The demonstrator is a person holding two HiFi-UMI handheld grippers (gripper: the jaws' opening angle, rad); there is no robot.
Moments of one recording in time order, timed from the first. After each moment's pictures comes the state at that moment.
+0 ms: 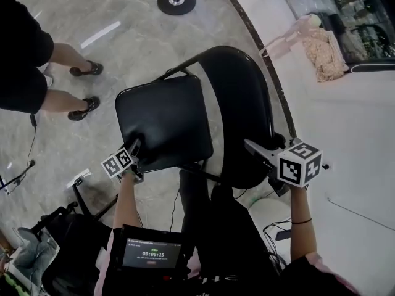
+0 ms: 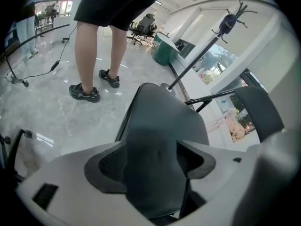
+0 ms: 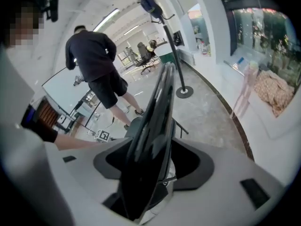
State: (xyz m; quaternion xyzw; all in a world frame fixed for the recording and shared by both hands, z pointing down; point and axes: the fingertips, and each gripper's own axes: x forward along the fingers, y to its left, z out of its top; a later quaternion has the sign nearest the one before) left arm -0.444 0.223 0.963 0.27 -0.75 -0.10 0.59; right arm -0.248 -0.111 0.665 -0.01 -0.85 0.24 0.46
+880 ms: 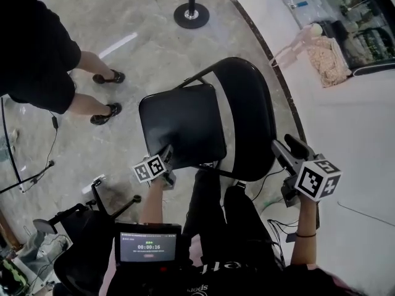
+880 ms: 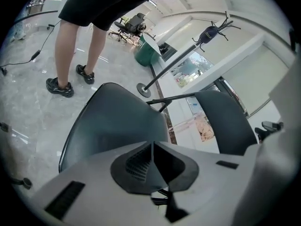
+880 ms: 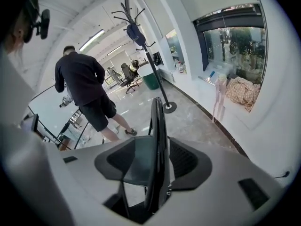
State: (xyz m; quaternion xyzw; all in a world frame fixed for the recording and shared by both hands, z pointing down) left arm -0.377 0.157 0.867 0.38 -0.71 -0.17 0.57; right arm -0.215 -0.127 0.566 0.13 -0.88 0.27 0.38
